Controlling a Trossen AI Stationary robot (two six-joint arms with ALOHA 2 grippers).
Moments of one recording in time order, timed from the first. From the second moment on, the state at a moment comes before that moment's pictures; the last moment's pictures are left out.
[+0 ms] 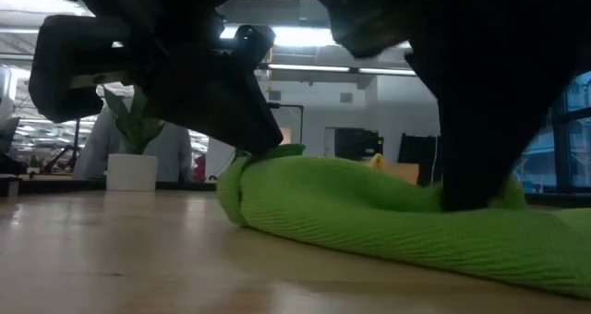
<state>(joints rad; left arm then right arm) -0.47 1.80 0.98 0.00 -0.38 0.25 0.59 2.26 1.79 -1.01 0.17 1.18</state>
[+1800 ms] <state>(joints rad) -0.35 1.91 0.98 0.07 -0.19 0.28 0.63 2.26 1.94 -1.11 0.33 1.09</state>
